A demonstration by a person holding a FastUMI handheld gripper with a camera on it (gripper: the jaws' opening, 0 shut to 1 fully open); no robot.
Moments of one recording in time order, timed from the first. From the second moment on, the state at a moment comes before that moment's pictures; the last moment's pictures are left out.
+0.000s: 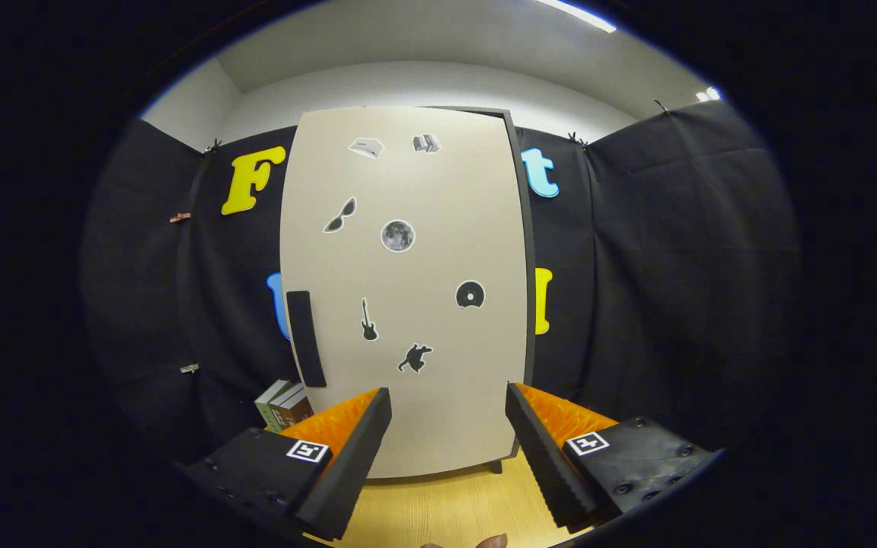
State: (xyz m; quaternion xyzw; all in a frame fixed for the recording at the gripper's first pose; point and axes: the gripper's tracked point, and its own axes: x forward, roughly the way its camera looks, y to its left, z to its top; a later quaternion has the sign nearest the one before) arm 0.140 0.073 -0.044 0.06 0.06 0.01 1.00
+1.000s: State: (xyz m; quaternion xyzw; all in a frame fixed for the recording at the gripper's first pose) arm 0.111 0.055 -0.050 0.06 0.07 0.02 1.00
